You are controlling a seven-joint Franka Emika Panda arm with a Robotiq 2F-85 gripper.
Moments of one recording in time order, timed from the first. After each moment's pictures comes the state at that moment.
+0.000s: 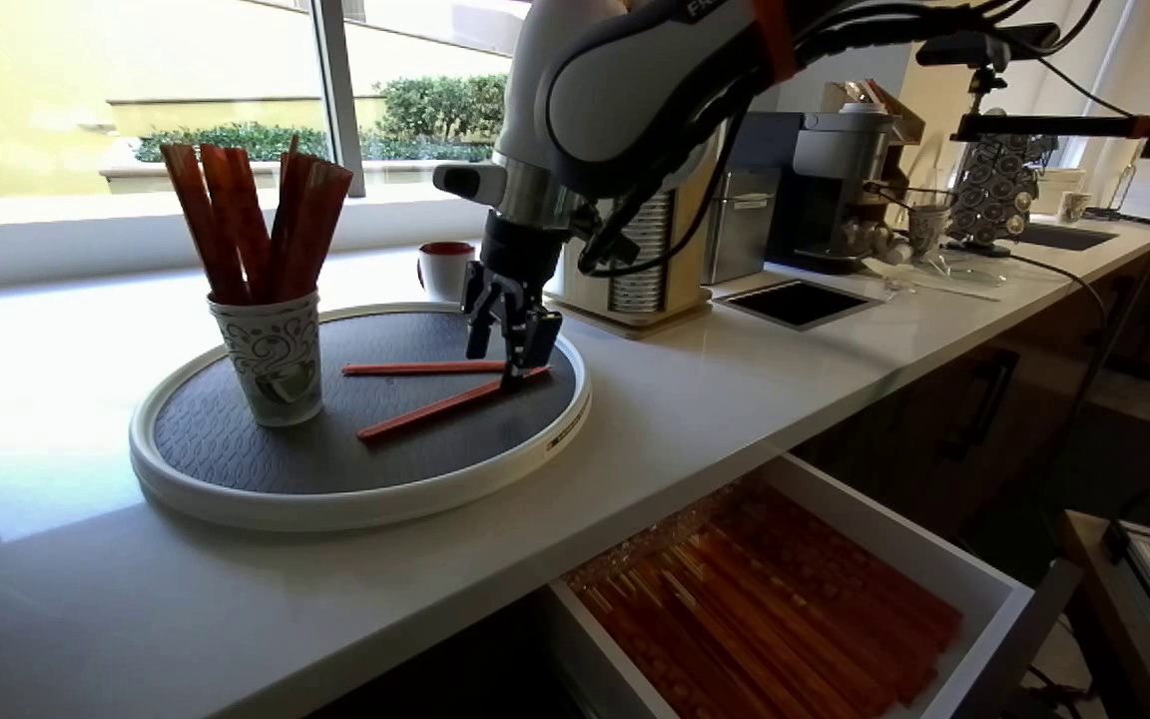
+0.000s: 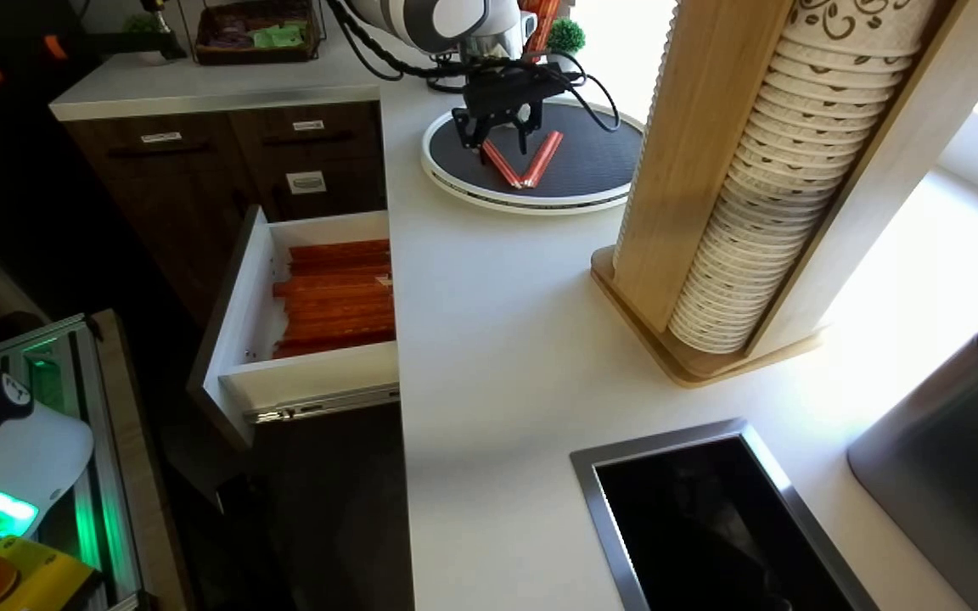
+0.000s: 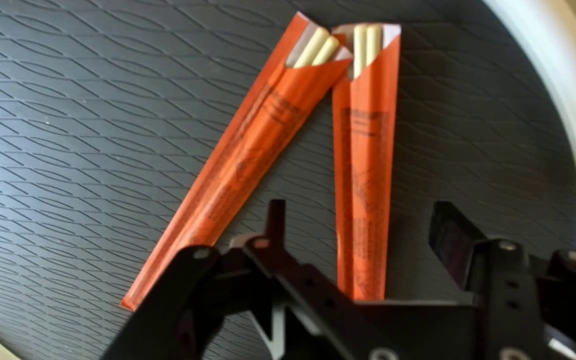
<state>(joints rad) -0.08 0.54 0.15 -1.69 -0.02 2.47 -1.13</state>
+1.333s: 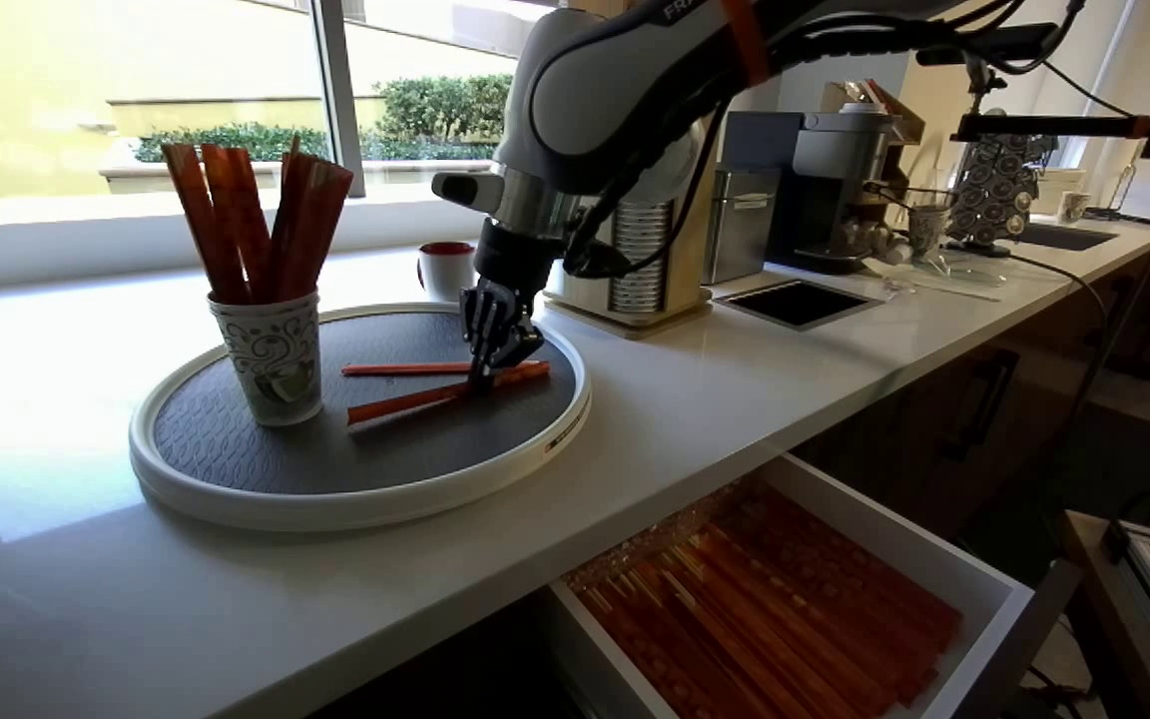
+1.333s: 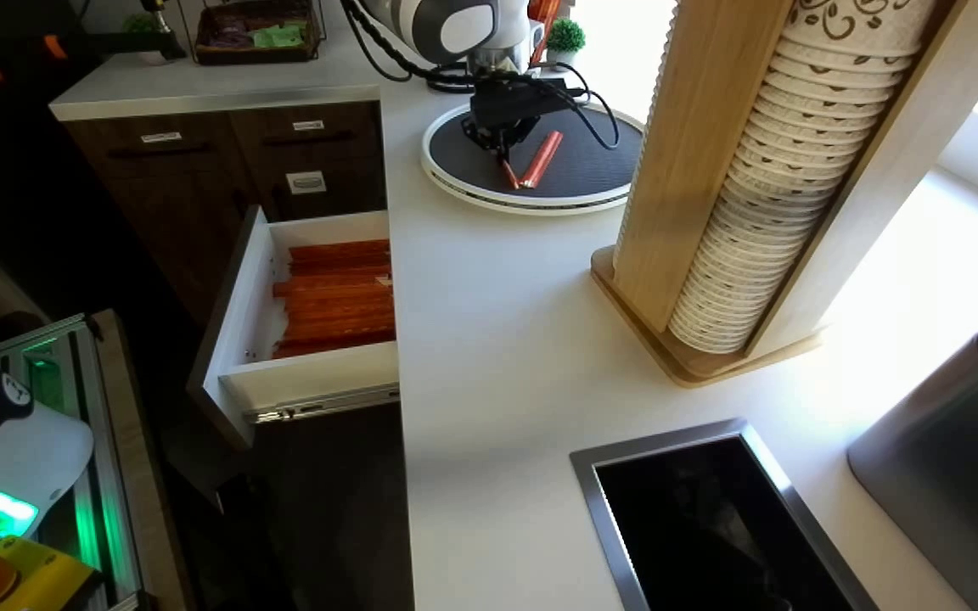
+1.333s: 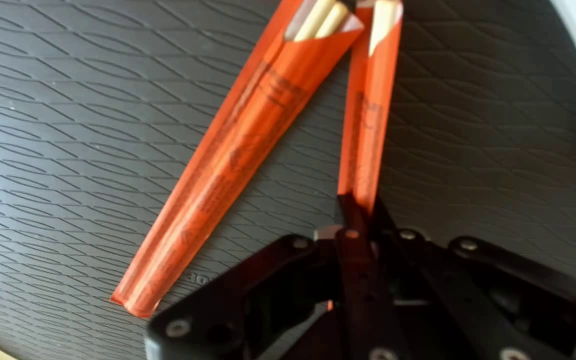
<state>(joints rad) -0.13 0.58 0.21 -1.65 0.07 2.46 -1.21</state>
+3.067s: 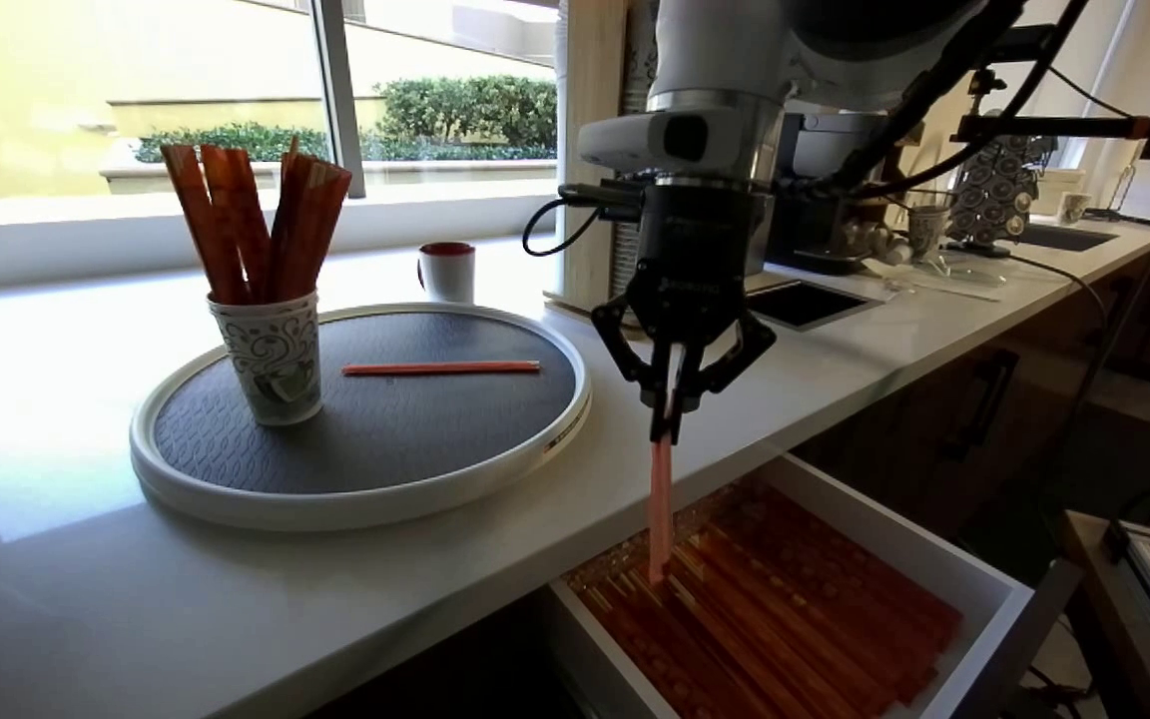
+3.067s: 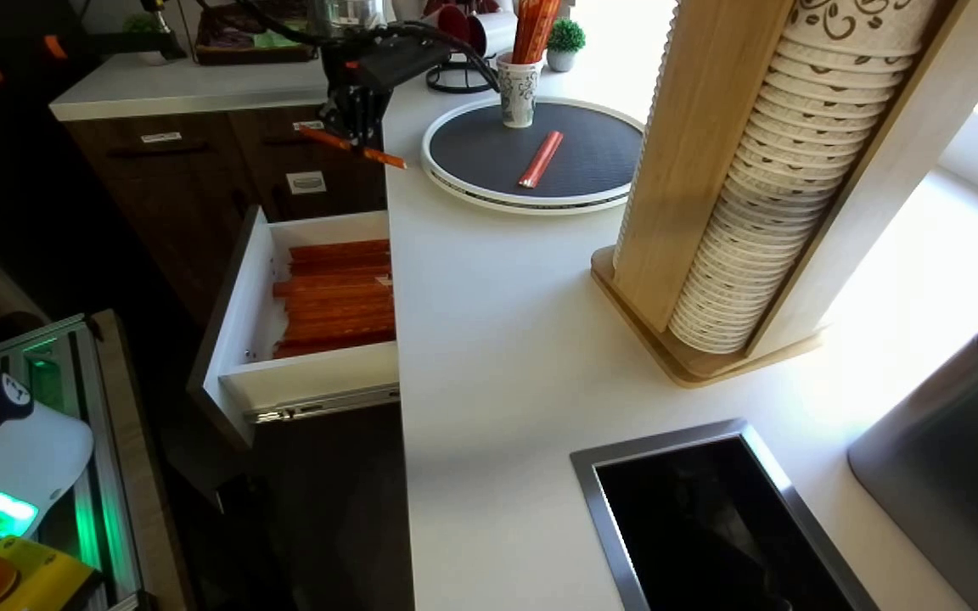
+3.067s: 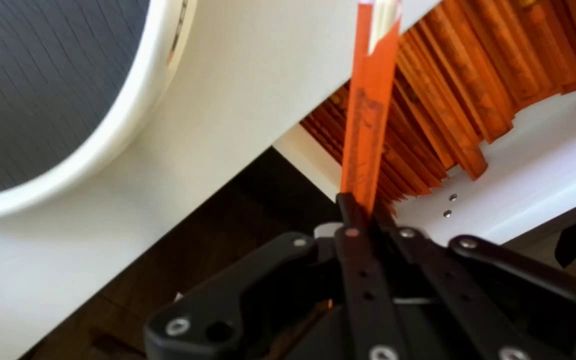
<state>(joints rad) -0.01 0.03 0.18 -2.24 0.28 2.28 -1.95</state>
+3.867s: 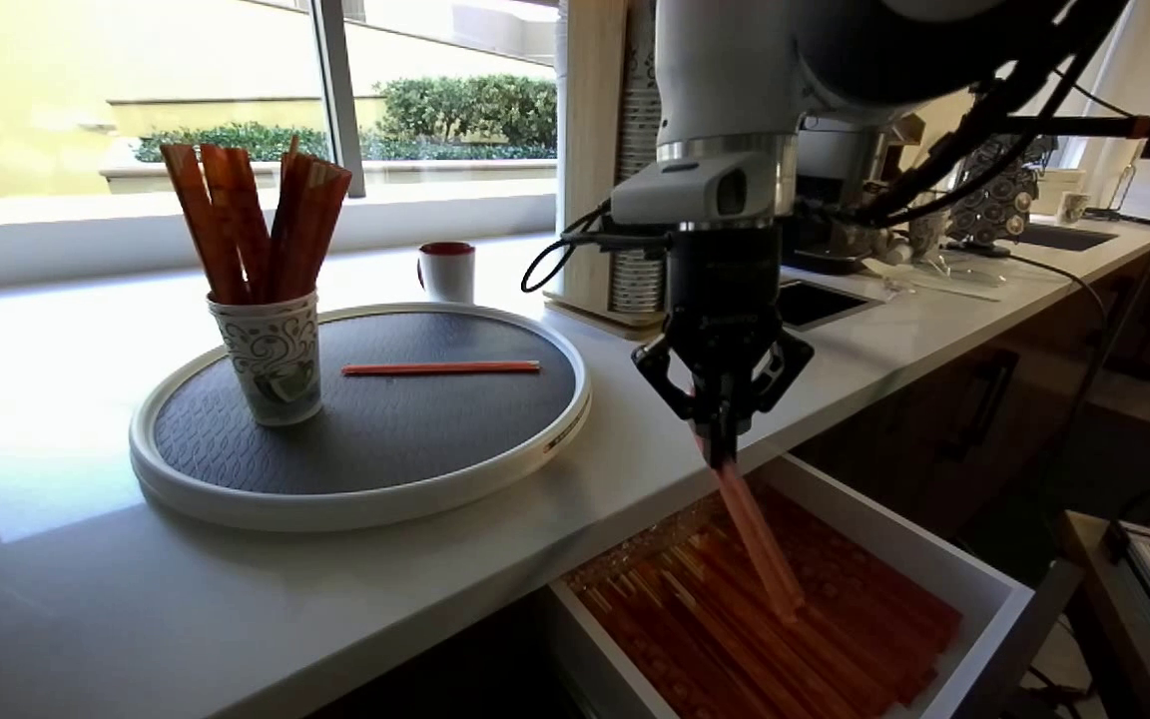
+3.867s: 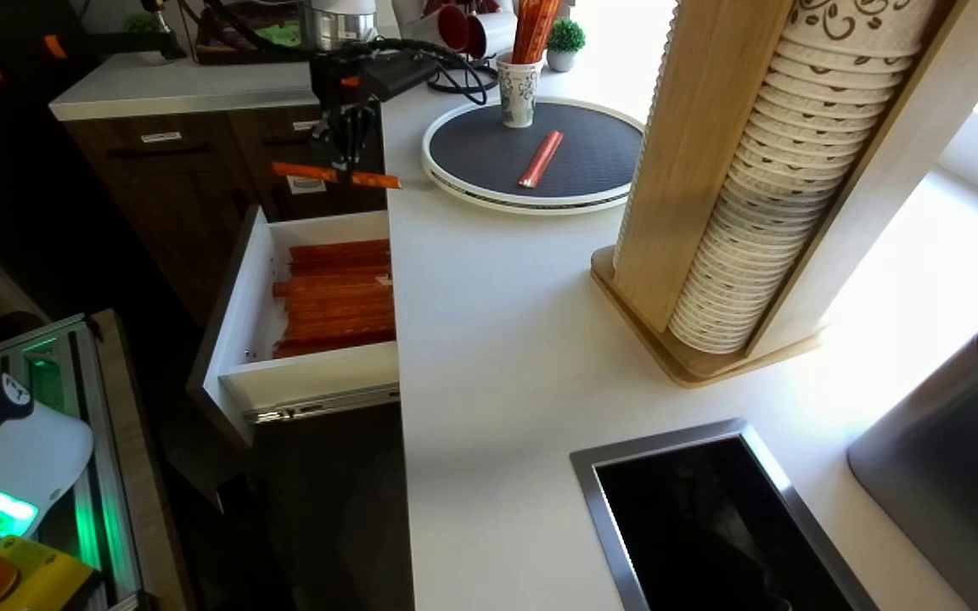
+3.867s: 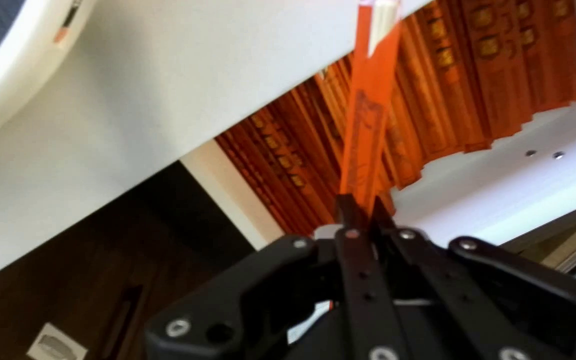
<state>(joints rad) 0.04 0.04 0.15 -2.26 0.08 2.18 -2.02</state>
